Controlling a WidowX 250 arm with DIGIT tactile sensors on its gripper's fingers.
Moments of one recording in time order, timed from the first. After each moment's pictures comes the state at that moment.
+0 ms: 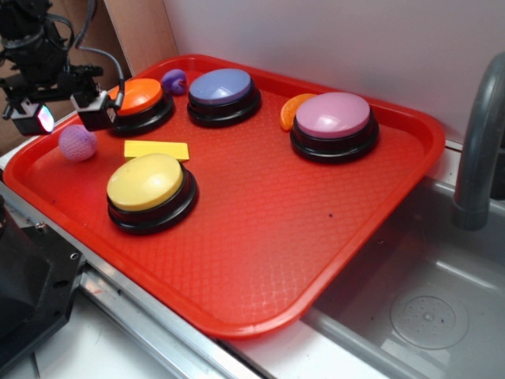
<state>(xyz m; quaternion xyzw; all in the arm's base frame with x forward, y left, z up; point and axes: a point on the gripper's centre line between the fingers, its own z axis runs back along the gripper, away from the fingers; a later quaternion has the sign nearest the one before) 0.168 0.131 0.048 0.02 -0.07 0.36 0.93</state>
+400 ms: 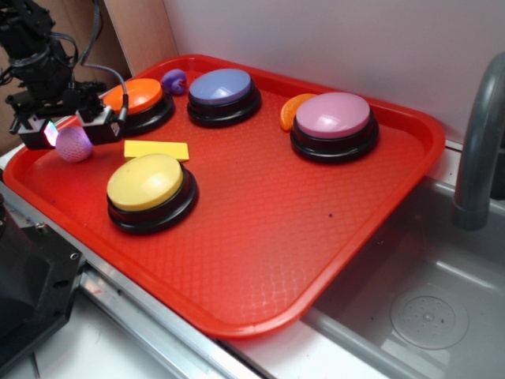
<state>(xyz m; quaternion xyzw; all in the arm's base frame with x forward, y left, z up) 0.168 0.134 0.028 0.01 -0.06 0.35 0.93</state>
